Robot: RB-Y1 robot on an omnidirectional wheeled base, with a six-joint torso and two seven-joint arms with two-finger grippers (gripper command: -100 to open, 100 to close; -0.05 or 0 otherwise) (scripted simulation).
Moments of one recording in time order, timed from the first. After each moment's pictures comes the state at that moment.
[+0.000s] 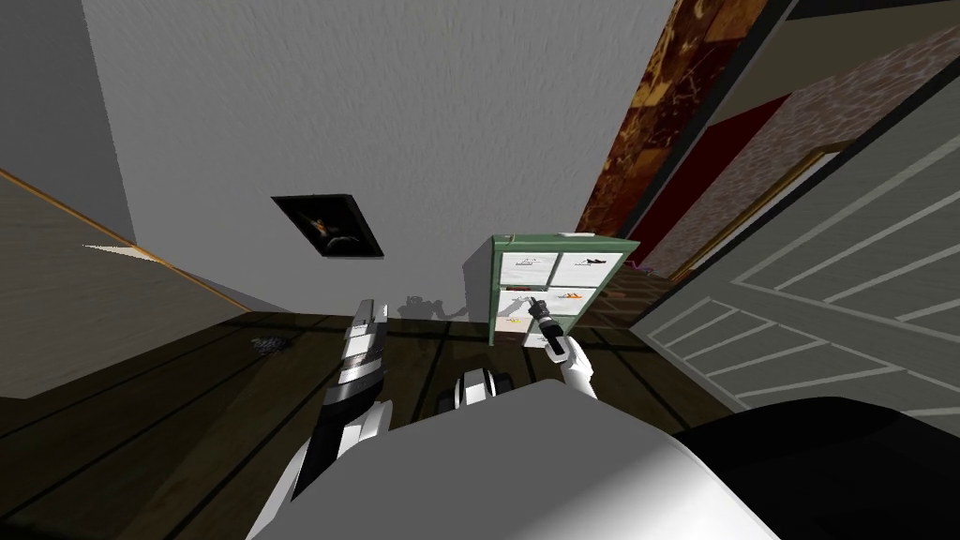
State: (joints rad) left arm 0.54 0.03 0.00 -2.22 -0.07 -0.51 -0.11; right arm 0.03 -0.07 -0.56 -1.35 0.92 -0.56 1.85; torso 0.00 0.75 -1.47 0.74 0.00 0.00
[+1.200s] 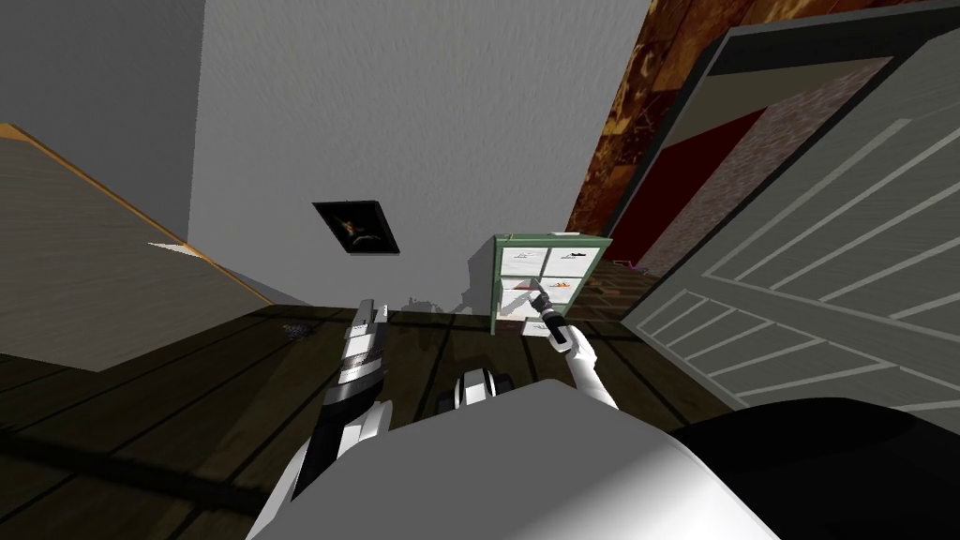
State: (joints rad) left arm 0.54 0.03 0.00 -2.22 -0.07 -0.51 -0.11; right arm 0.00 -0.20 -0.50 -1.36 0.93 -0.44 1.71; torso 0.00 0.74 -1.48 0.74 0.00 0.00
